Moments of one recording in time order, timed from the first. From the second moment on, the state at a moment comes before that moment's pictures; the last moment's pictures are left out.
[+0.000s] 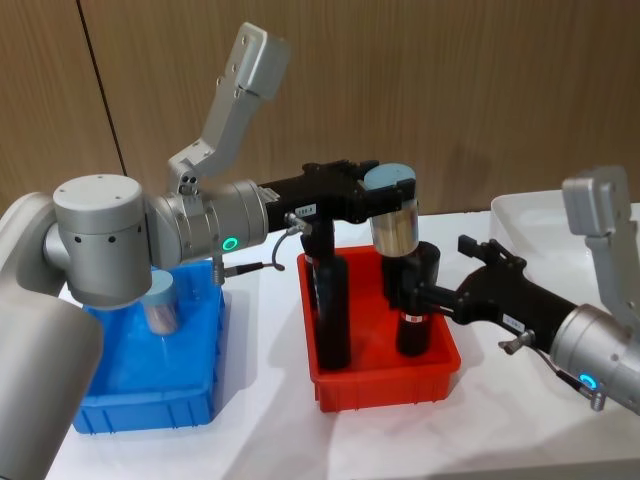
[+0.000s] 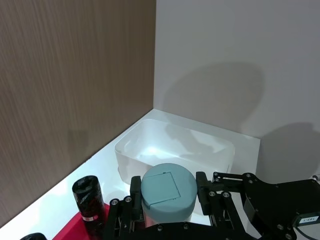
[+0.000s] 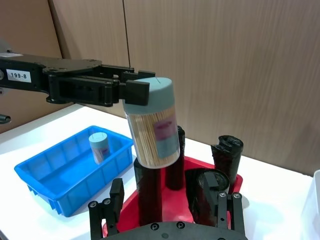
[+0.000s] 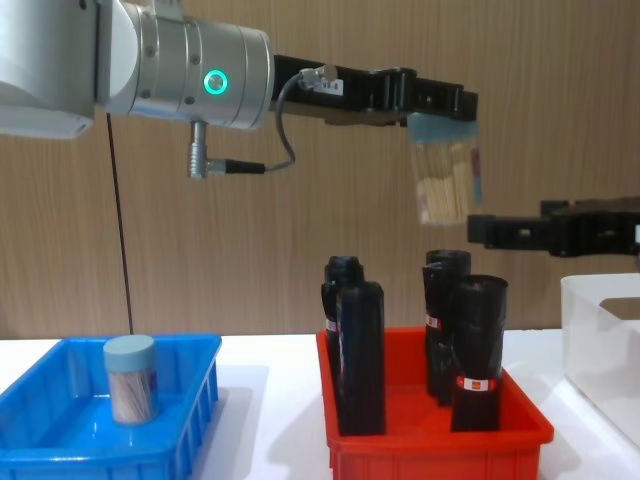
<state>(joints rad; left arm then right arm) -0.73 0.19 0.36 -1.32 -0.38 0.51 -0.72 0.19 0.34 -0.21 -1.73 0.33 0.31 0.38</state>
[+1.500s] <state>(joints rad) -0.73 0.19 0.36 -1.32 -0.38 0.51 -0.72 0.39 0.23 -0.28 -1.56 0.20 0.34 0.44</state>
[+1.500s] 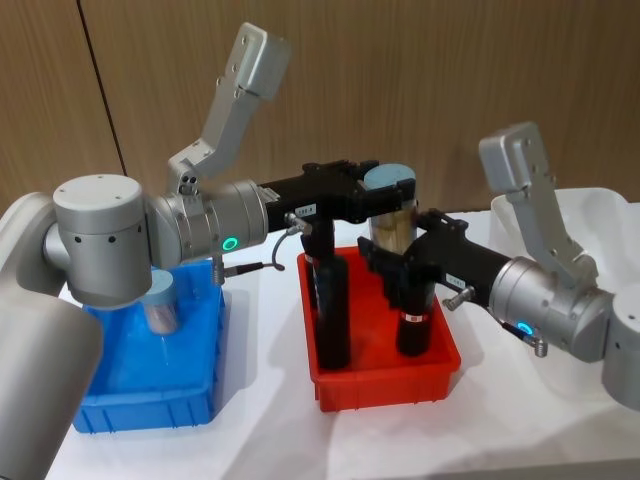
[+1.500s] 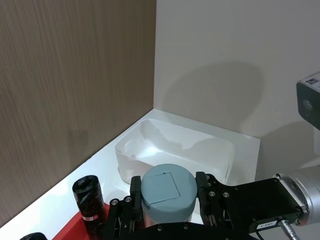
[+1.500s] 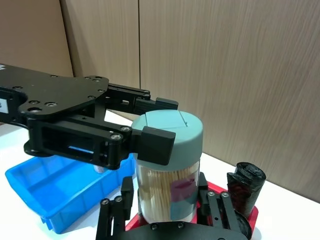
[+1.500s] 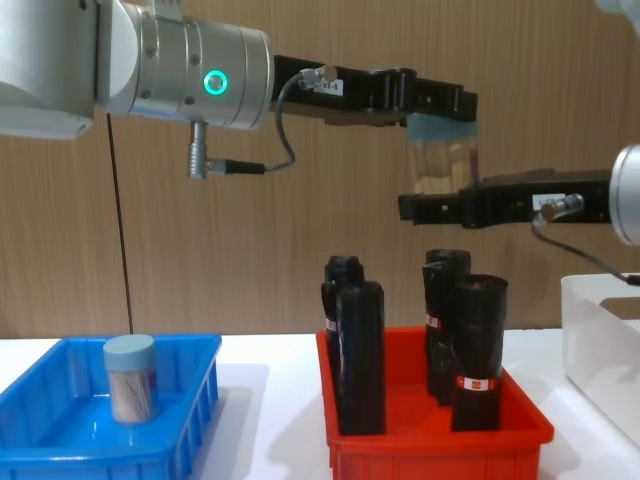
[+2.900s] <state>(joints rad) -0.73 0.19 0.36 -1.32 -0.38 0.51 -0.72 0.43 0.21 -0.29 -1.52 0.19 0.32 0.41</state>
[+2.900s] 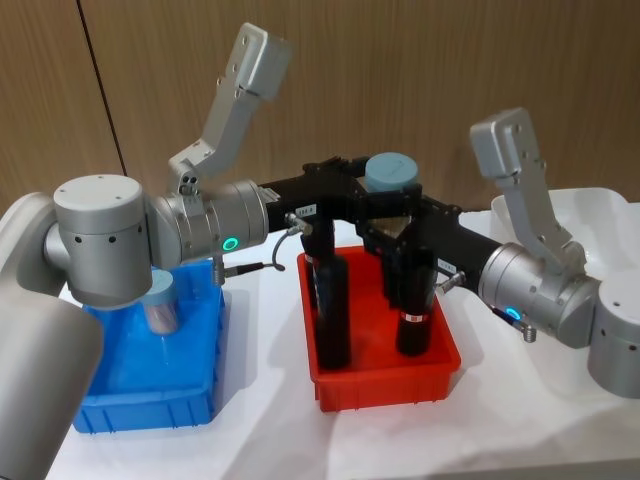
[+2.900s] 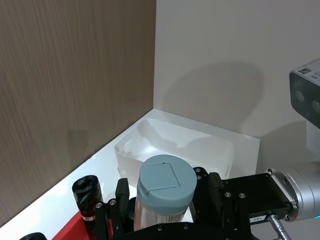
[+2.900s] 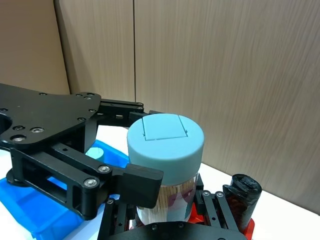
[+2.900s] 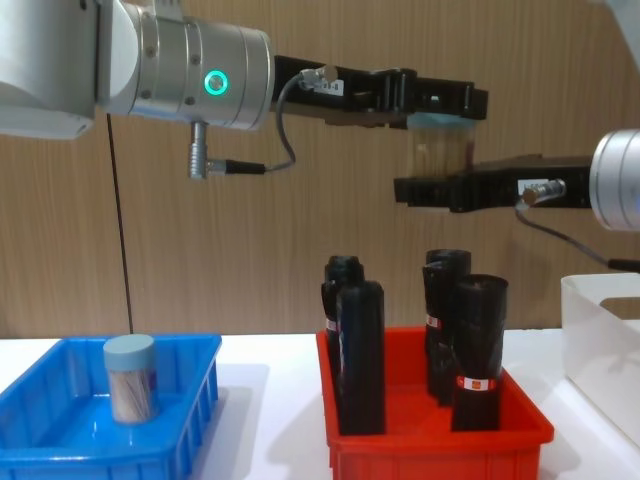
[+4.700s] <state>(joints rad) -0.73 0.19 0.36 -1.32 -0.38 0.51 -0.72 0.50 0.29 -0.15 -1.21 0.19 0.23 0.21</state>
